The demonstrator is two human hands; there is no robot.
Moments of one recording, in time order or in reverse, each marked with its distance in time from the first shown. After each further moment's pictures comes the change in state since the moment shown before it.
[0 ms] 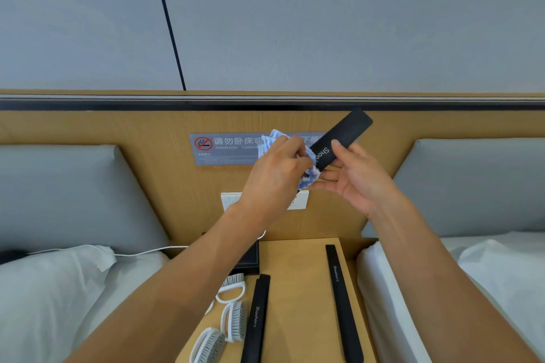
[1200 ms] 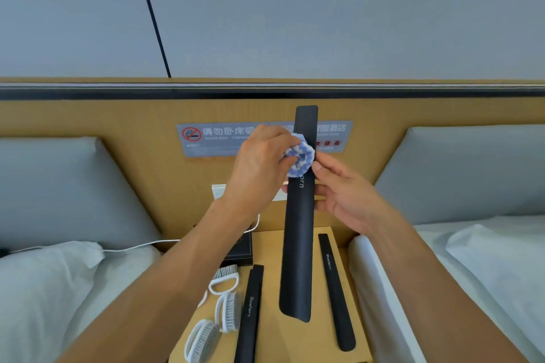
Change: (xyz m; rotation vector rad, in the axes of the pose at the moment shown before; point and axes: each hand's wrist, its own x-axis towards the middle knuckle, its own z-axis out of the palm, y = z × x) left_hand -0.002 0.001 -0.006 -0.185 0.132 -0.169; right_hand -0.025 0.031 -0.003 -0.144 -0.185 0.037
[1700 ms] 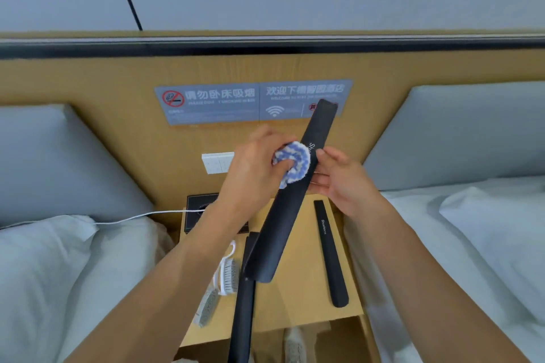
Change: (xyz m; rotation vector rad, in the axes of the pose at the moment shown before) left_hand -0.041 -0.015 0.032 -0.146 -0.204 -0.209; right_hand 0.010 0.057 -0.029 0.025 0.348 0.143
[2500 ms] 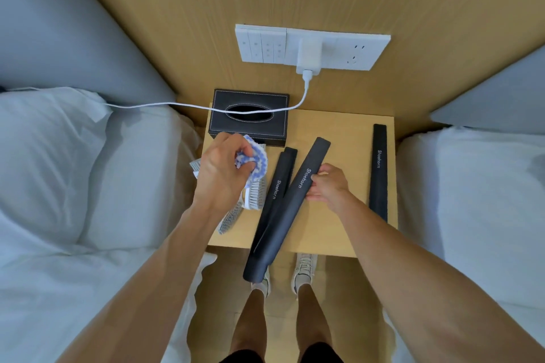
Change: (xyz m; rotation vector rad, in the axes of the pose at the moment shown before) left_hand -0.149 -0.196 0.075 0.090 0.007 -0.546; right_hand 0.096 0.301 -0.002 -0.403 0.186 0.618
